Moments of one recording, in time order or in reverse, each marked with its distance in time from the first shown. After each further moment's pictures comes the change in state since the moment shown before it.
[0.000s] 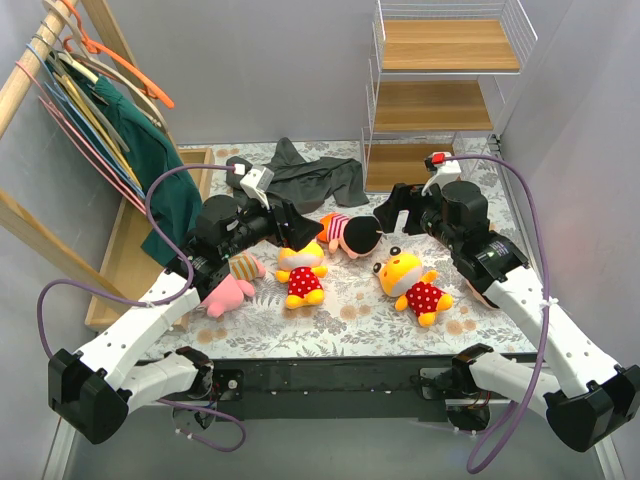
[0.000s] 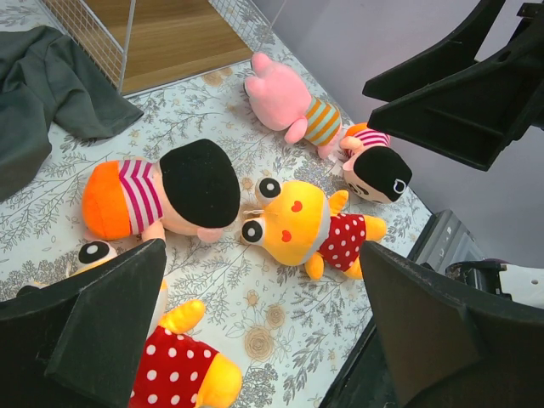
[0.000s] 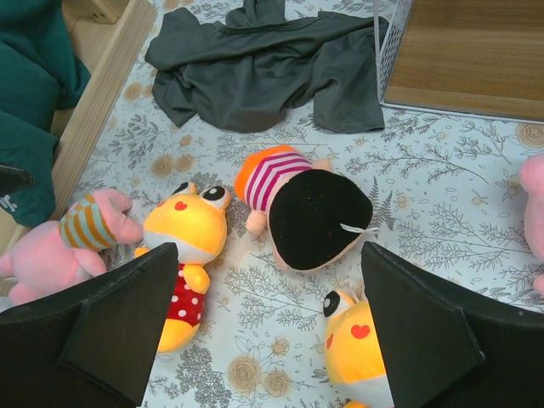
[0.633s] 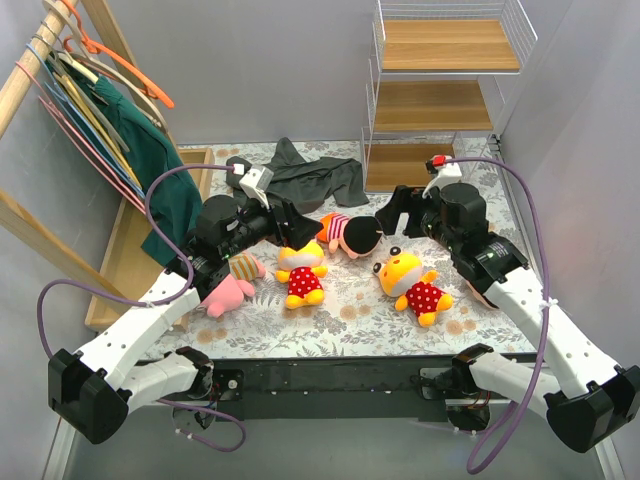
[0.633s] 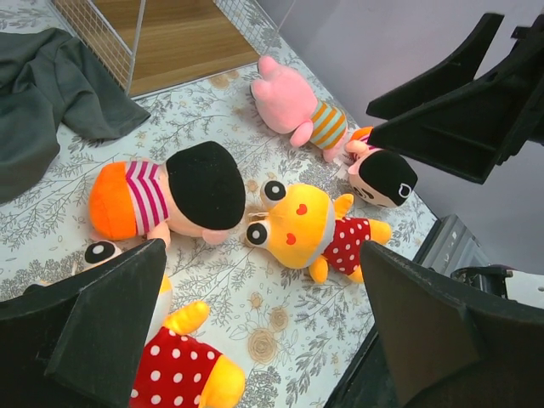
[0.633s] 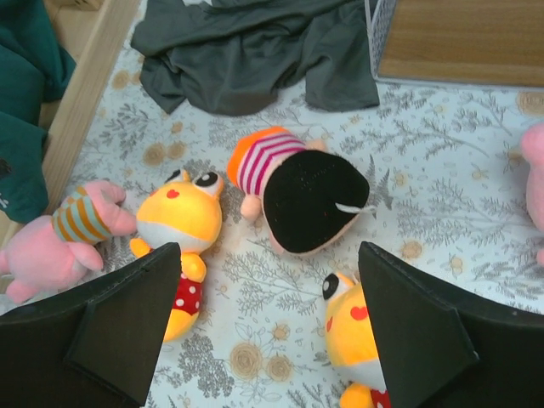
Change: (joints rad) left arm 0.000 0.000 0.000 0.000 -0.014 0.000; right arm 0.000 -0.003 -0.007 -0.024 0.018 0.033
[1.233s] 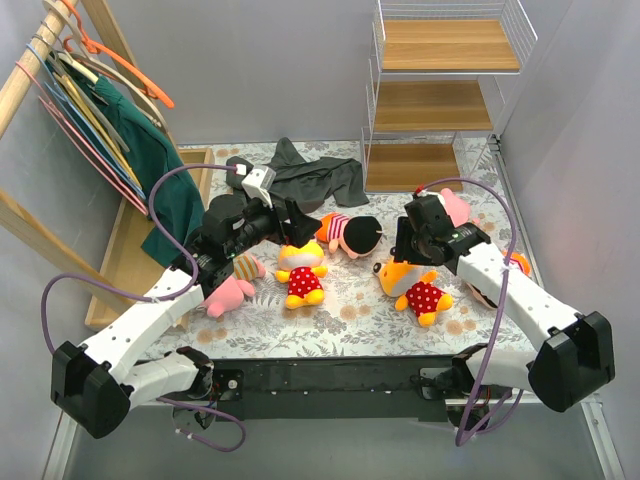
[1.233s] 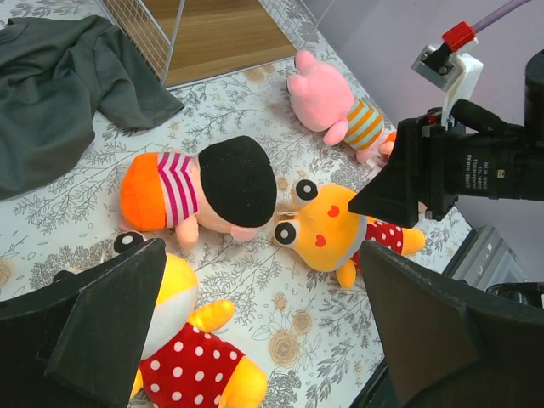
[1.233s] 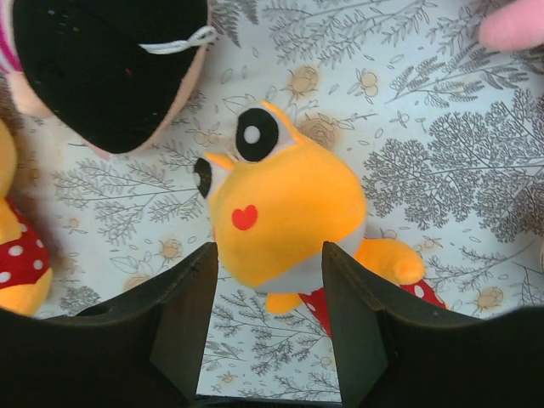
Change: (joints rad) left arm -0.011 0.032 0.000 -0.016 -0.092 0.023; right arm 0.001 0.211 -0.044 -0.324 0.164 0.120
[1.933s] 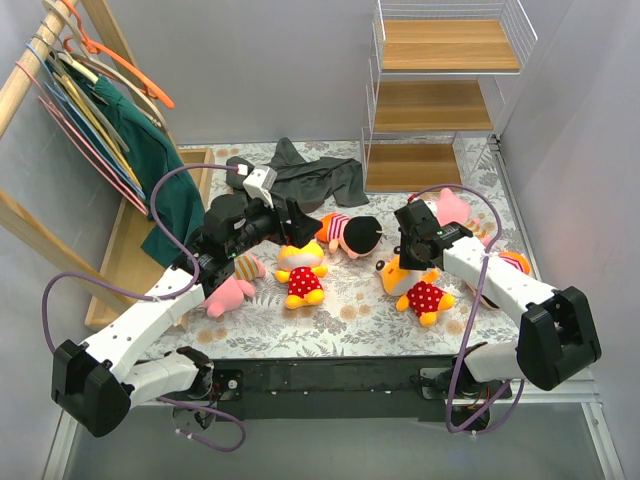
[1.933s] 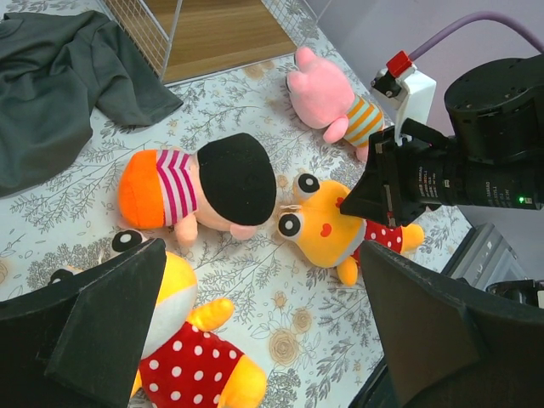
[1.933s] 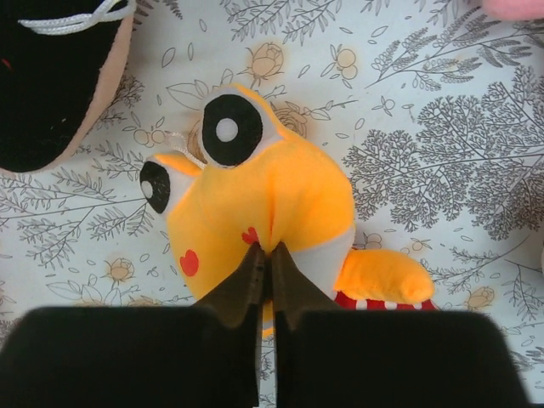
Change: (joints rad) left arm -0.002 0.008 0.000 0.000 0.002 -0.001; right arm 0.000 0.132 -0.040 0.016 0.055 0.003
